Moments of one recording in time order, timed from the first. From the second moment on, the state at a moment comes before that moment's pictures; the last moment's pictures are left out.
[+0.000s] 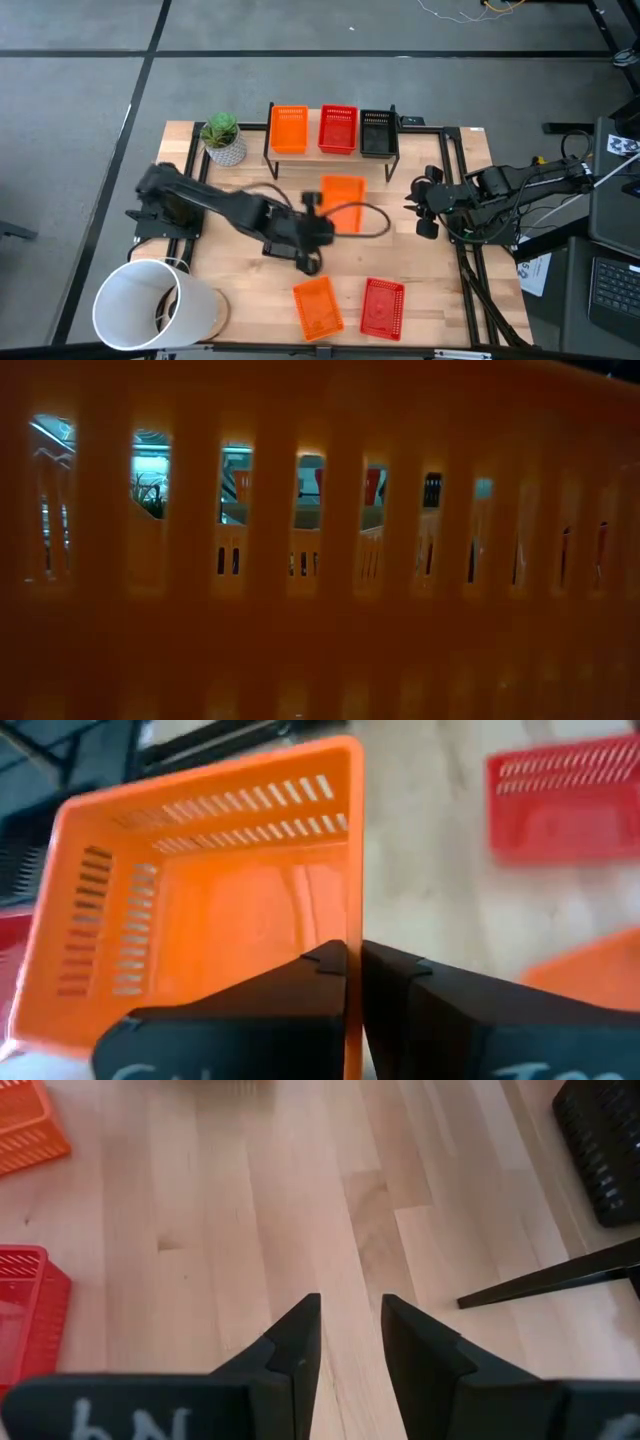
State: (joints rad) left arm -0.33 1.74 1.80 -0.88 -0.49 0.00; right arm 0.24 0.92 0.94 -1.00 0.34 0.31
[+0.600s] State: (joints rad) left arm 0.23 1.54 1.85 -1.25 -0.36 0.39; right arm 0.24 0.94 0.86 -0.96 0.35 0.31
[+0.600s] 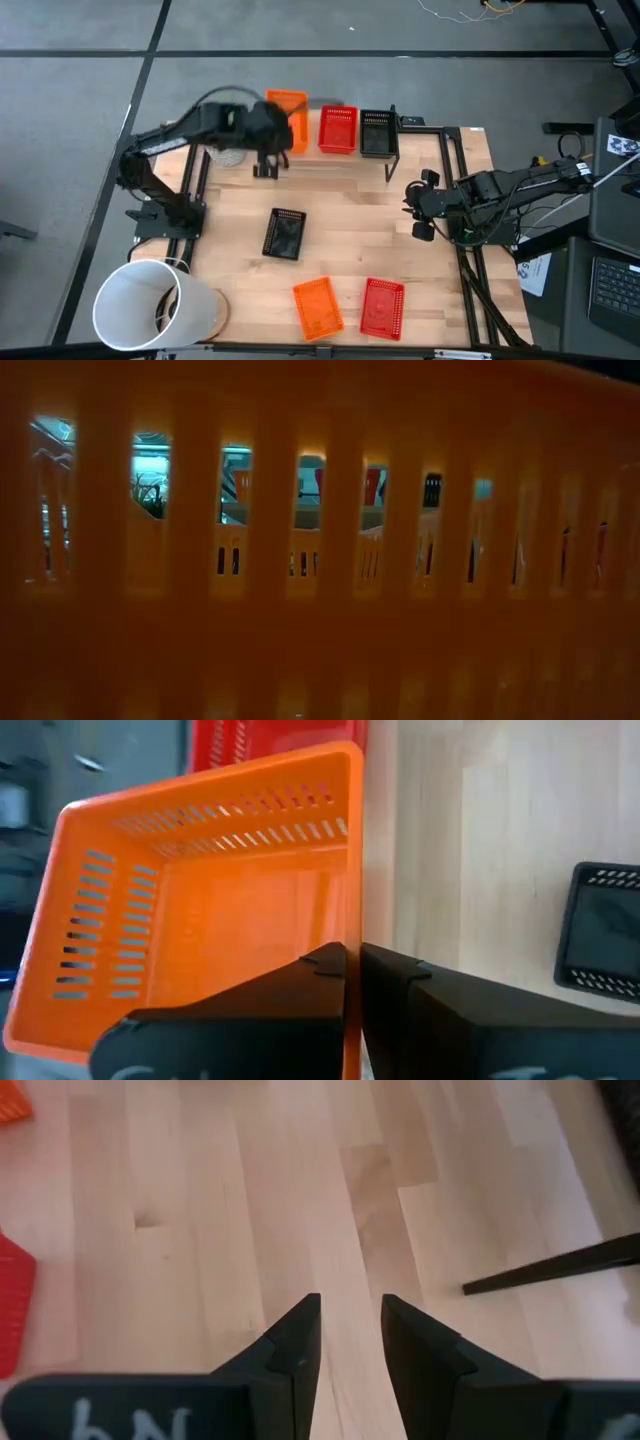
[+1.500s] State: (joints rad) left arm 0.54 1.45 1.53 -0.93 0.02 0.56; right arm 0.24 0.93 0.84 -0.92 0.33 0.34
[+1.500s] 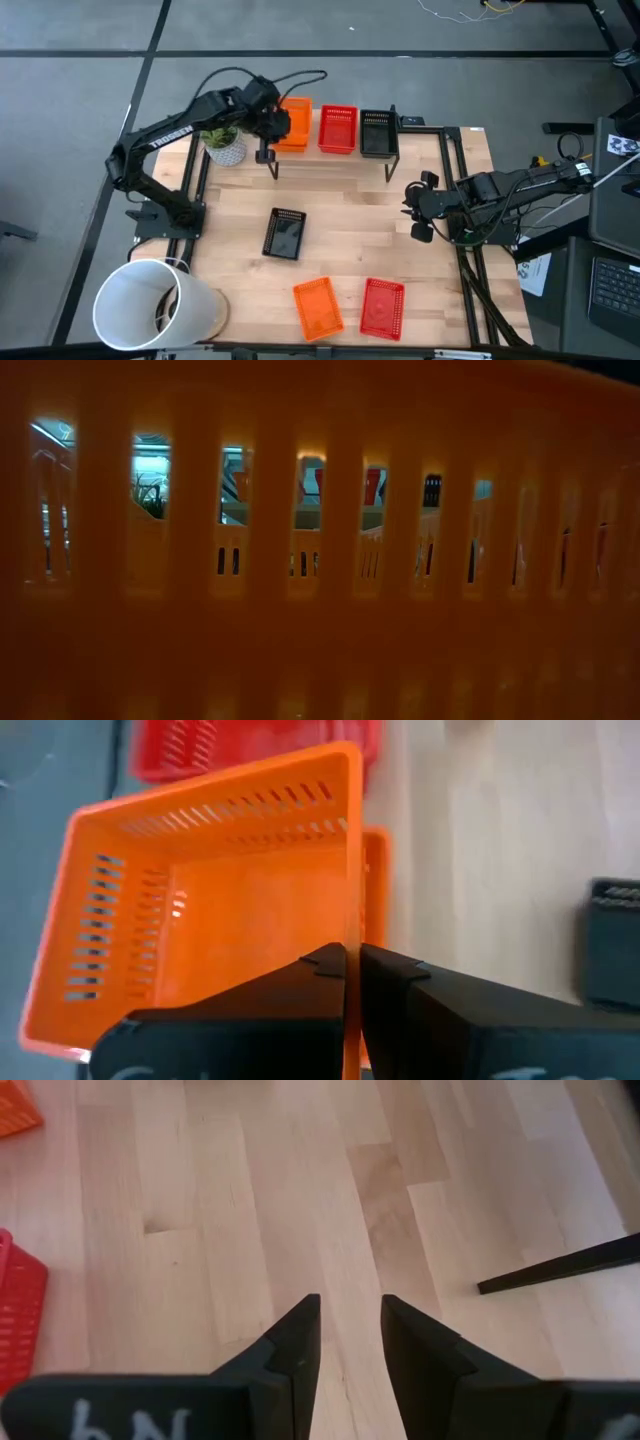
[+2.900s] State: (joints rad) left arm 0.50 1.44 1.56 -0.88 0.04 0.40; right arm 0.24 0.93 0.84 -0.92 0.31 0.36
